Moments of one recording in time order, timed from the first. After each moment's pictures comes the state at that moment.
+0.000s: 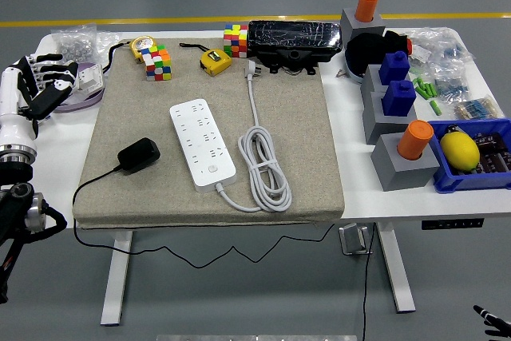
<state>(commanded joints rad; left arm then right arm) -0.25 0.30 -1.29 -1.26 1.13 0.49 -0.16 0.10 -0.23 1.29 0.32 -1.13 -0.02 -0.03</state>
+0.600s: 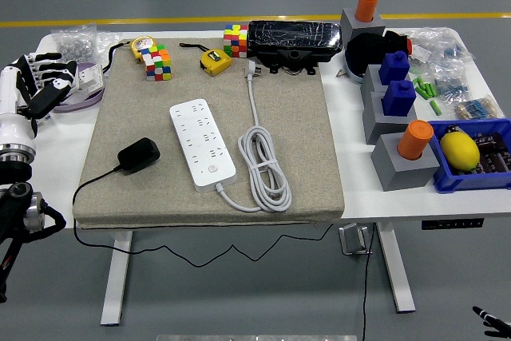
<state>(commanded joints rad) -0.24 0.31 -1.29 -1.27 1.13 0.49 -0.16 0.09 -0.23 1.28 0.32 -1.13 -0.01 -0.03</state>
